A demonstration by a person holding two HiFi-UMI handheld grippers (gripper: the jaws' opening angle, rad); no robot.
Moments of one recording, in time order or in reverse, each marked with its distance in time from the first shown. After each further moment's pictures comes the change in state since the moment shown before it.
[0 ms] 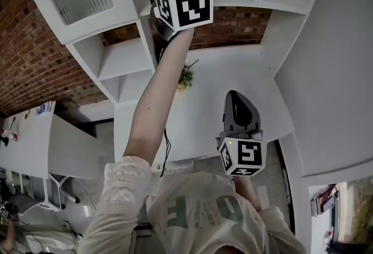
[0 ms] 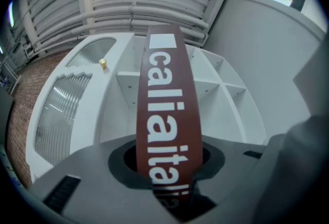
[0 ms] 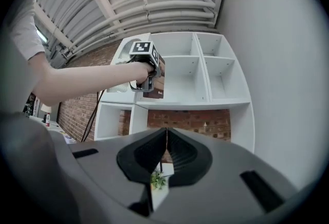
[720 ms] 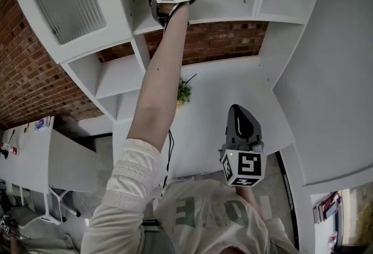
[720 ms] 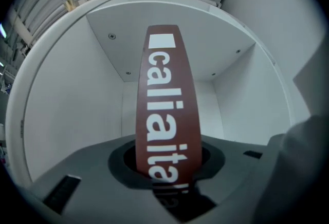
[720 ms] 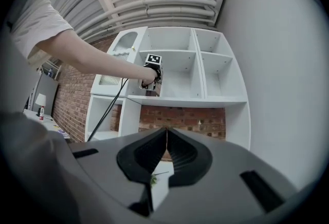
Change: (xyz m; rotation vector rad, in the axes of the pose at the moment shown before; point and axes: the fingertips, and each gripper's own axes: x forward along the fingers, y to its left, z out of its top) left arm 0.129 0.019 -0.058 0.007 0.229 0.102; right arm 0.020 -0.025 -0.019 -0.032 0.035 -0.044
